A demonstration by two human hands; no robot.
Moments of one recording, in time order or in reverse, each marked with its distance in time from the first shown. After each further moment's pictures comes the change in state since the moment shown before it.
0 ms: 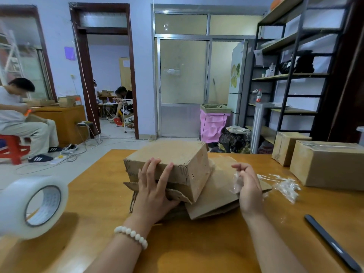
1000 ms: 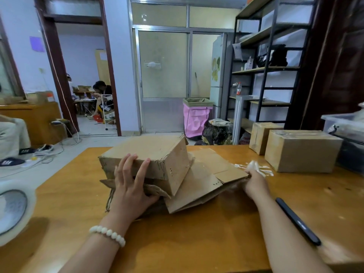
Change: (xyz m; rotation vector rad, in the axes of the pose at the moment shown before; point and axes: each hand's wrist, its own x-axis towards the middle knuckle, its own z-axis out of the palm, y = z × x) left_hand 0.000 0.003 0.001 0.012 -0.025 0.003; right_hand 0.043 0.038 -0.084 -0.752 0.039 0.416
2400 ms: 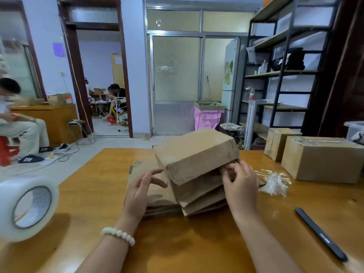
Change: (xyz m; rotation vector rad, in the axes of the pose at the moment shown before) left_hand 0.002 0.009 -0.025 -0.935 -0.041 -0.676; right_hand -0.061 -0.052 0.049 0.020 0.380 -0.553
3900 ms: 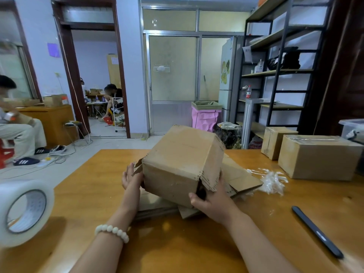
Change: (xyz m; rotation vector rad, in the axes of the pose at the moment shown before) left_hand 0.017 -0.018 -0.001 -0.104 0.100 -0.375; right_hand -0.015 -0.023 0.001 0.309 -0.724 -0.197
